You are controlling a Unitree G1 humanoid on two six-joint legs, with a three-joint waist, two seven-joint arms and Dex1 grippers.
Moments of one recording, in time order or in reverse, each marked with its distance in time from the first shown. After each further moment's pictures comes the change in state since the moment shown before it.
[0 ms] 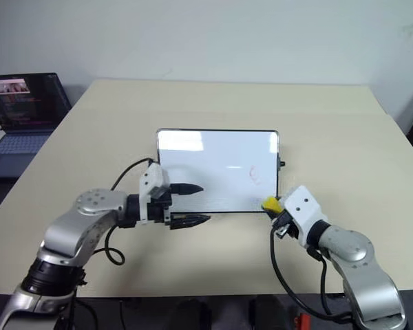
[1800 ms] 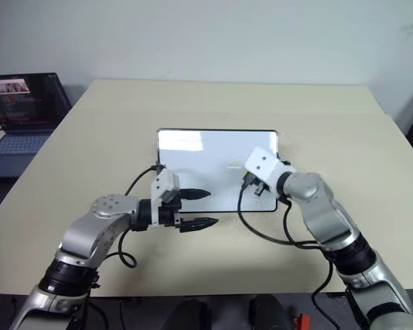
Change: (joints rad) left arm 0.017 -0.067 -0.027 0.039 0.033 -0.018 0.008; right arm -0.578 -0.046 0.306 0.466 -0.175 -0.018 0.000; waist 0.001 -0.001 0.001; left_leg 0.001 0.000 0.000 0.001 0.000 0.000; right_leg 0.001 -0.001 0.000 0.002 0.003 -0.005
